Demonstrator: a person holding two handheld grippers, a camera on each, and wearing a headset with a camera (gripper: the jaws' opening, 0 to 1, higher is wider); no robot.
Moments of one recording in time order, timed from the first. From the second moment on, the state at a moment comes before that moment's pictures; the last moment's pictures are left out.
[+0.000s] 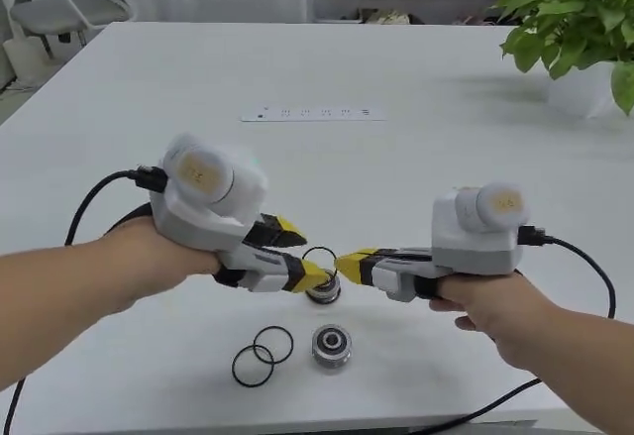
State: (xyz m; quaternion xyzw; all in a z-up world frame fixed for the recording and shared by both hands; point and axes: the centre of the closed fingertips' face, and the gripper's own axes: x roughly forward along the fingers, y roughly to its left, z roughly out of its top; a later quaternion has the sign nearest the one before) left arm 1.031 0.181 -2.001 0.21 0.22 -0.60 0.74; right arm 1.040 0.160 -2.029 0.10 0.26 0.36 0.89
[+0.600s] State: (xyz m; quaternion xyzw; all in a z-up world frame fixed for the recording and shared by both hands) left arm 1.015 0.220 -1.972 0.18 0.20 -0.59 0.76; right arm 1.033 0.181 -2.015 0.11 0.25 0.40 0.88
